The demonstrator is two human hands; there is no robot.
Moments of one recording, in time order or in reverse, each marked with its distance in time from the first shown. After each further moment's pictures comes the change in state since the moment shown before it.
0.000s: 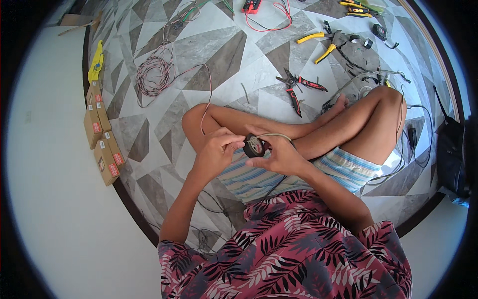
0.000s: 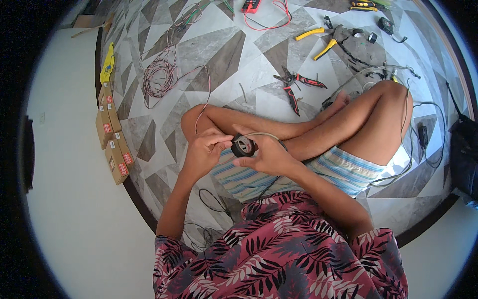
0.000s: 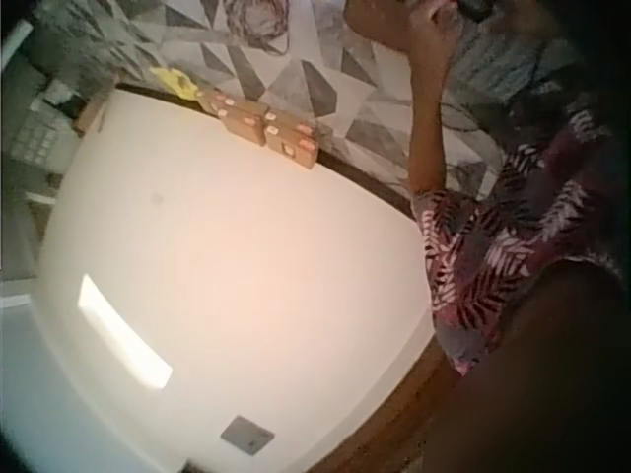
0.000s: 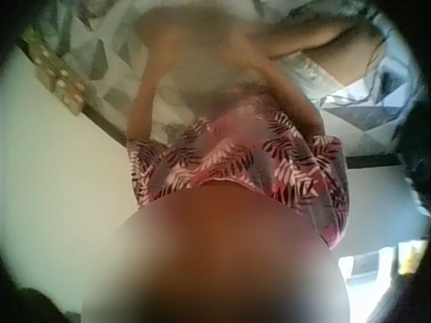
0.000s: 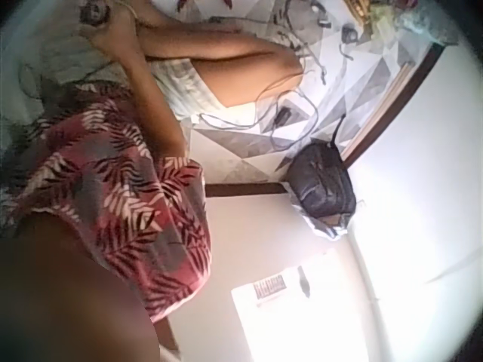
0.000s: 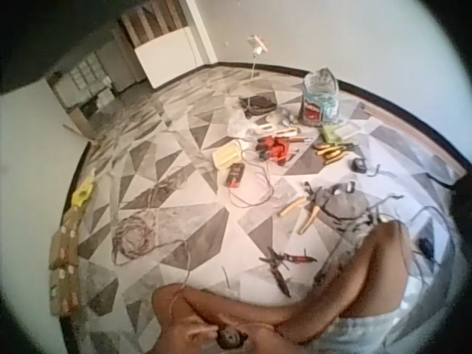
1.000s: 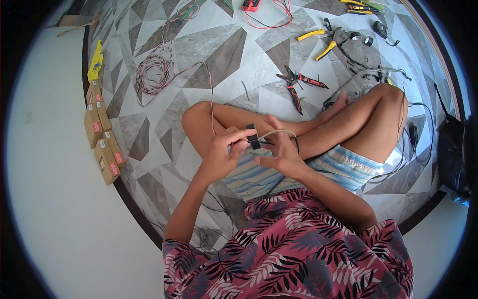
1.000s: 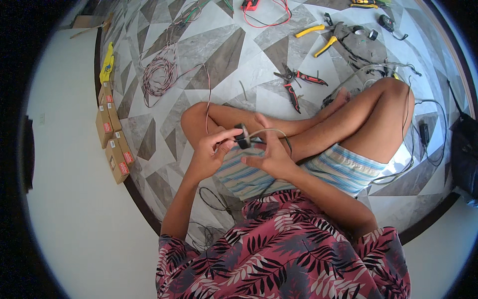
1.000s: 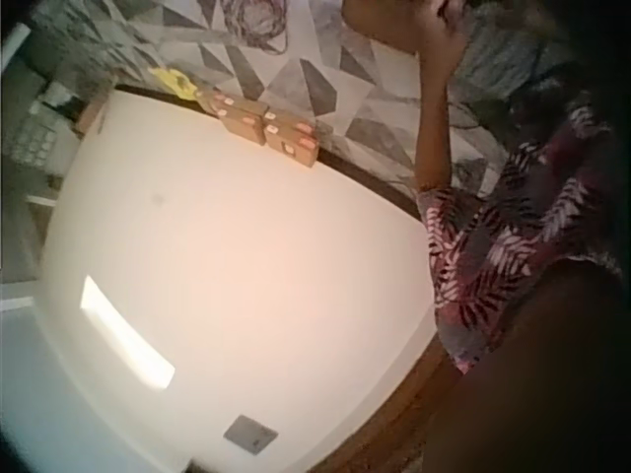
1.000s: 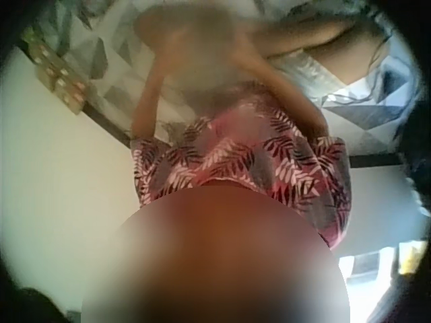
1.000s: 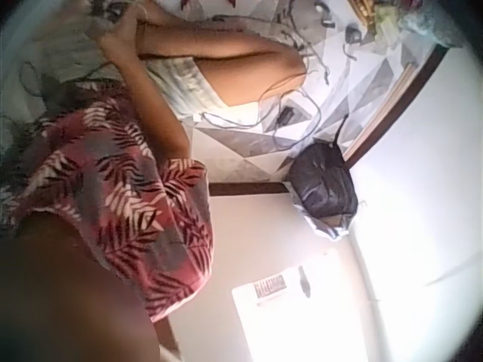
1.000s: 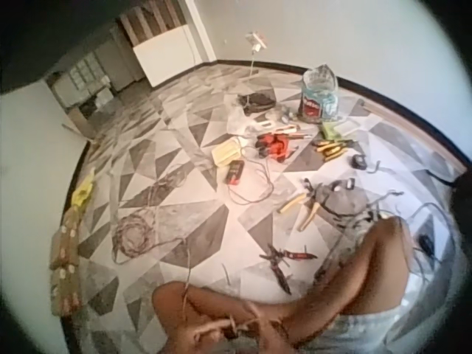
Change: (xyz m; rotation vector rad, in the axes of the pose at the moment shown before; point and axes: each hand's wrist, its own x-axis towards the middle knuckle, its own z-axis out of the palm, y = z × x) left_hand -0.001 0.007 0.007 -0.210 -0.115 -0.016; right_hand -0.021 0.003 0.021 0.339 0.285 0.442
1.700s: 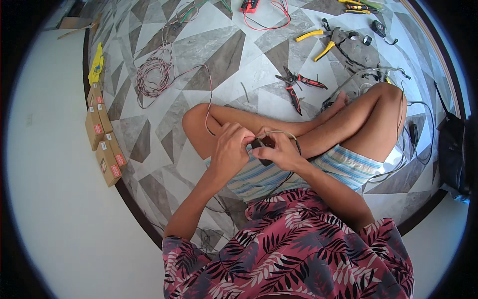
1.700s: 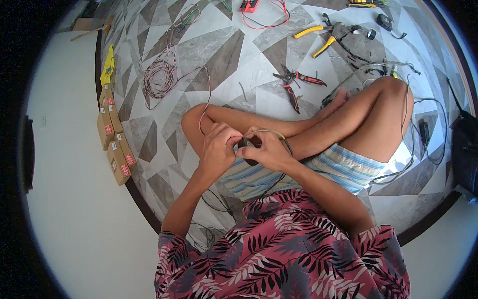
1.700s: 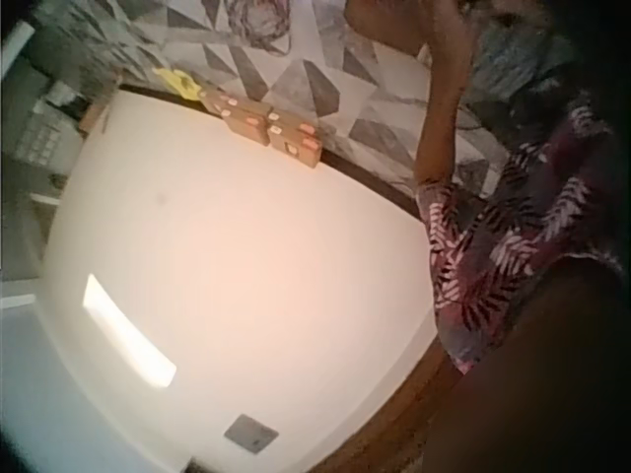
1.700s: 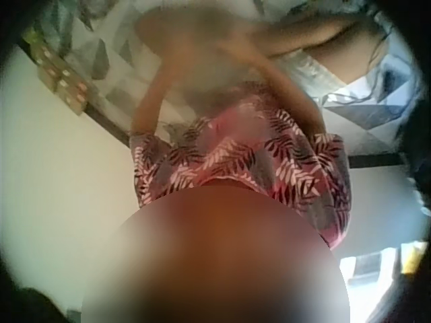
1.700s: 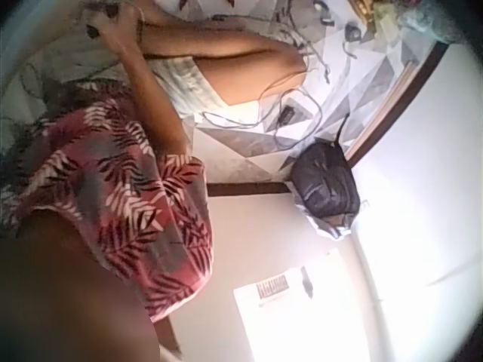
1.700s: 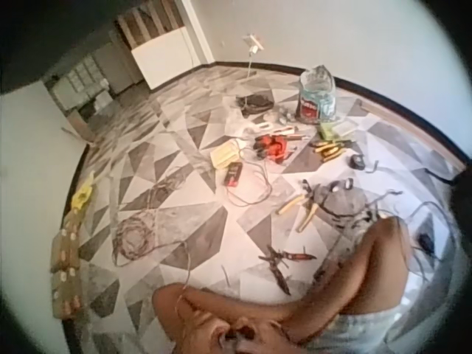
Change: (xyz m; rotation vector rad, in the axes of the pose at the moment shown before) left_hand 0.015 0.001 0.020 0.506 0.197 0.208; right_hand 0.026 -0.002 -0.013 -0.143 -0.330 -0.060
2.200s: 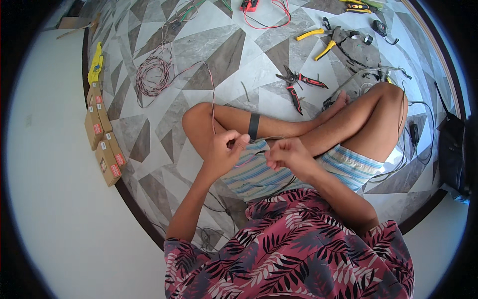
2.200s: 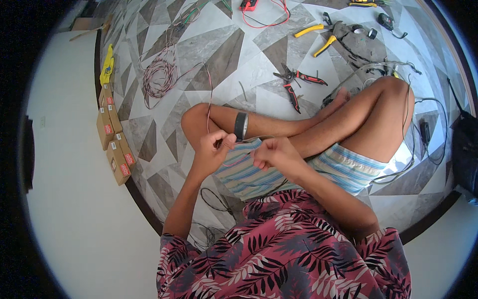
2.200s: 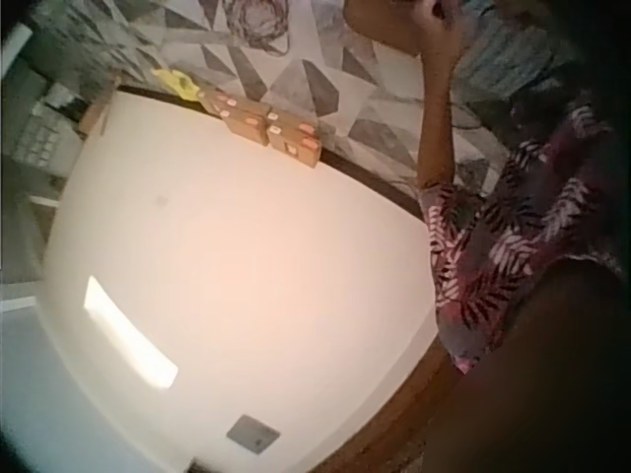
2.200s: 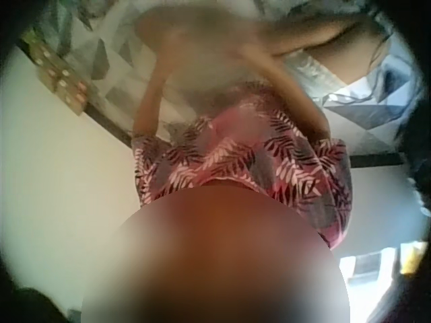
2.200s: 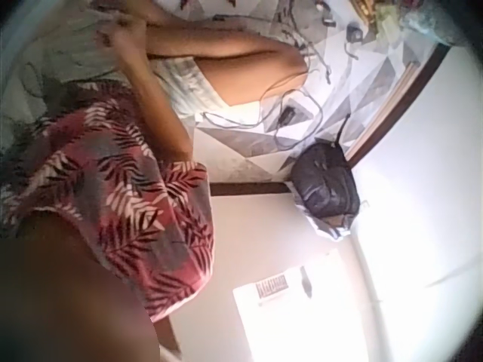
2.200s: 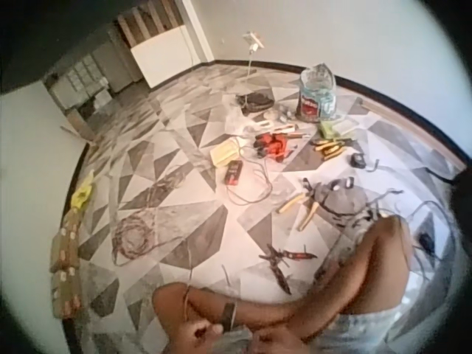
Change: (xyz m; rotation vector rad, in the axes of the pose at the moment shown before) left_hand -0.011 -0.016 -0.012 -0.355 -0.187 -0.391; right_hand -0.032 -0.020 -0.012 0.567 -0.043 0.264
